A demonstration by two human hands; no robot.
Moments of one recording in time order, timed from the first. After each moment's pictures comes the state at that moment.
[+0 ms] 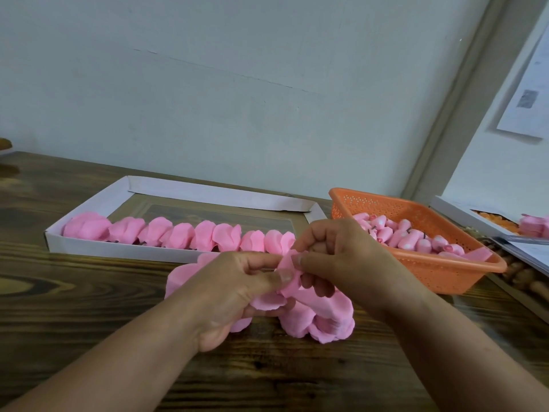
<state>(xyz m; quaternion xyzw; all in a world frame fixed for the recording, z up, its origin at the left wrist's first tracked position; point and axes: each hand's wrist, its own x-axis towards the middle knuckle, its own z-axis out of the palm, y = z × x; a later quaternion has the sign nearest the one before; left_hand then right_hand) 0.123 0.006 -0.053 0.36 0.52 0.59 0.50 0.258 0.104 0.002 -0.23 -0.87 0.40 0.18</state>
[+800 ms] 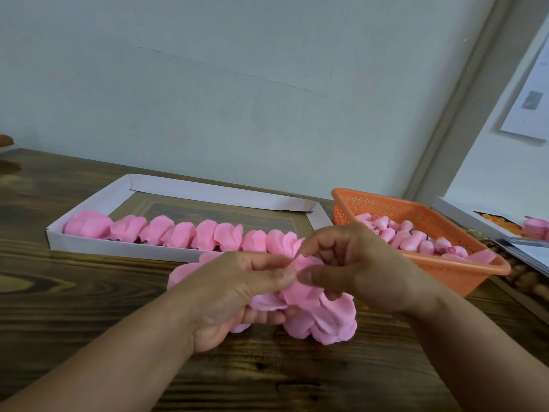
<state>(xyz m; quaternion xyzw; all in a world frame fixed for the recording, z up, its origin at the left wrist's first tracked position) 0.121 -0.001 -0.043 0.36 0.48 0.57 0.55 0.265 0.118 0.002 -0.14 -0.89 0.42 0.14</state>
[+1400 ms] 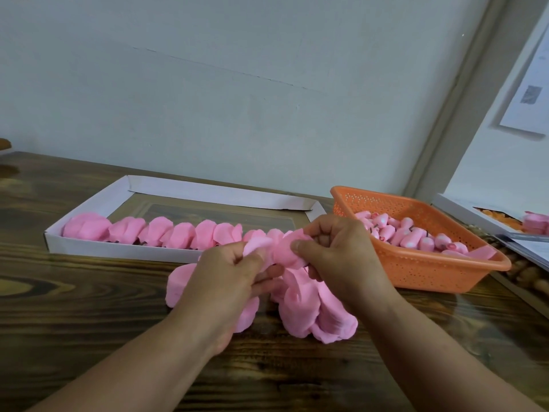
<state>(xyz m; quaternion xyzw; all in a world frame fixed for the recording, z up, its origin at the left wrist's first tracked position) 0.132 0.011 -0.055 0.29 0.55 0.70 0.36 0.238 0.111 -0.022 -0.30 -0.80 0.38 0.35</state>
